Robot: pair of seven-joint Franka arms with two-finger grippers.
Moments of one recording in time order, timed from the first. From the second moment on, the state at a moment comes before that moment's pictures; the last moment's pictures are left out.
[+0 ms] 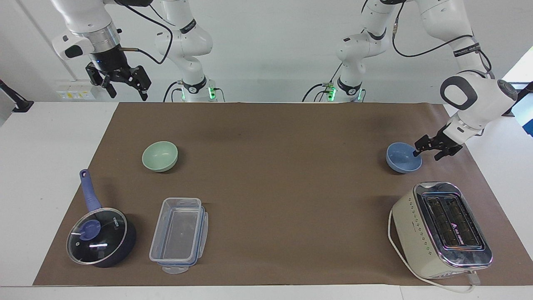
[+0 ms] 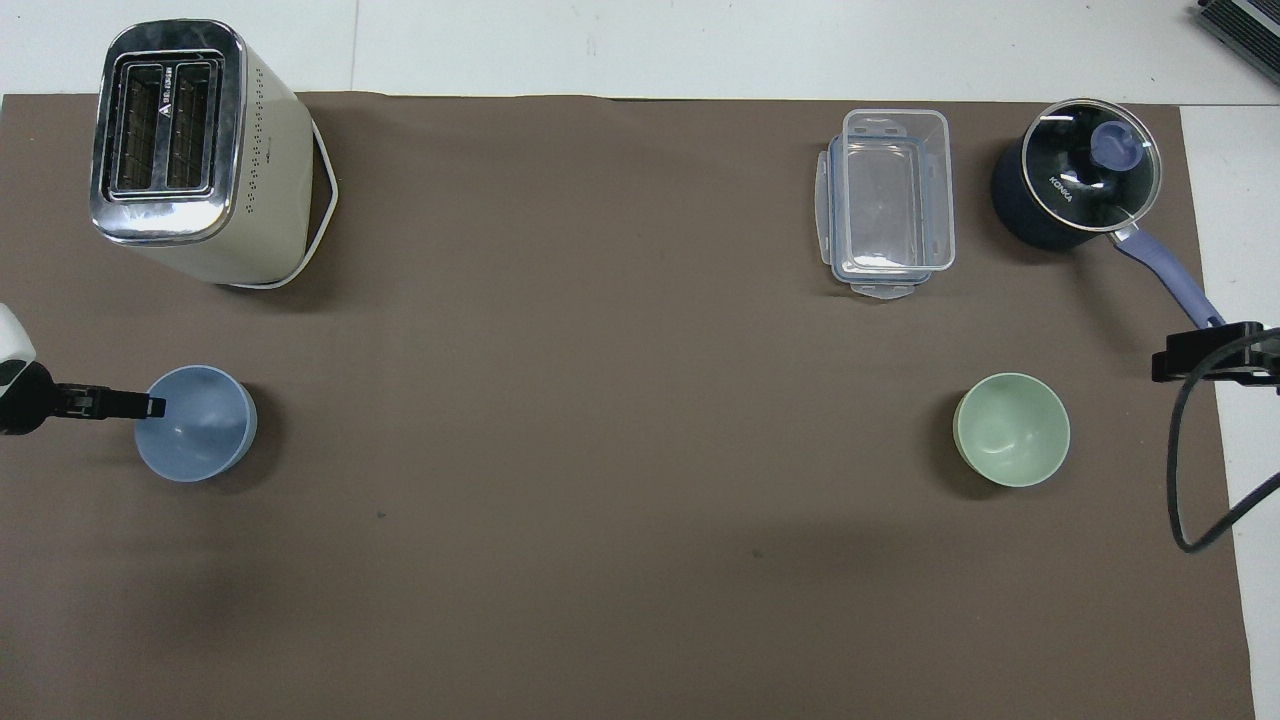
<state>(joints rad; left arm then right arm) 0.25 0.12 0.06 -2.12 -0.26 2.17 0.60 0.04 -0.12 -0.09 -1.65 -0.02 1.54 0.09</state>
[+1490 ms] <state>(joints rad) 0.25 0.12 0.06 -2.17 -0.30 2.24 0.66 0.04 -0.12 -0.09 -1.65 -0.02 1.54 0.09</state>
